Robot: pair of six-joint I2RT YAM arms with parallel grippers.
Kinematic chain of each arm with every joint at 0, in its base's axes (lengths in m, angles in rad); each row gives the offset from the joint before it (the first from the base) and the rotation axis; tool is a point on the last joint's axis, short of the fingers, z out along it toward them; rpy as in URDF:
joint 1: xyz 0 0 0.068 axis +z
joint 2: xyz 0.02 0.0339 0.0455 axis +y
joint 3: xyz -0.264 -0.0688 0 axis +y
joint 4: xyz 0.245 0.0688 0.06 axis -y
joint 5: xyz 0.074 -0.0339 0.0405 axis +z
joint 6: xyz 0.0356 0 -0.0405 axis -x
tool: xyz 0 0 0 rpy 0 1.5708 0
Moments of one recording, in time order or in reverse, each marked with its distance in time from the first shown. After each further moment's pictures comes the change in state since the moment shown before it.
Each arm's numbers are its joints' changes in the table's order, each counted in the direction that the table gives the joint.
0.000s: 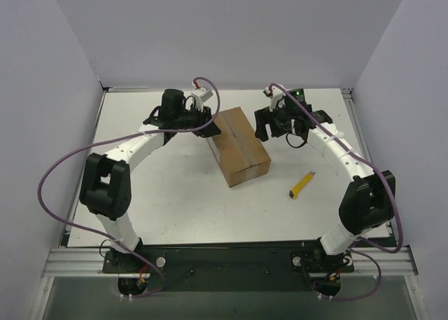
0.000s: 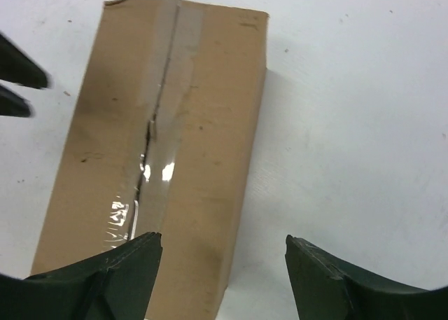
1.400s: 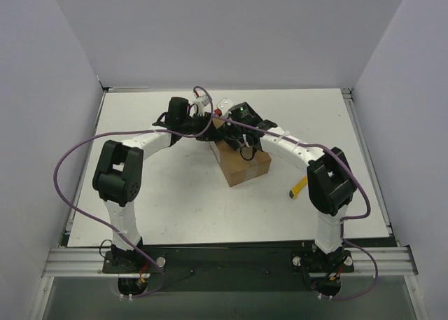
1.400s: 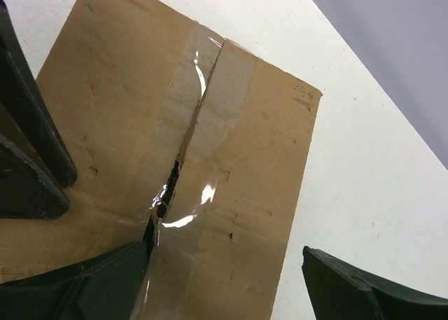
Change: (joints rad) left arm 0.011 0.216 0.011 0.142 -0.033 0.229; right arm 0.342 0.297 -0.102 0.216 -0.548 0.258
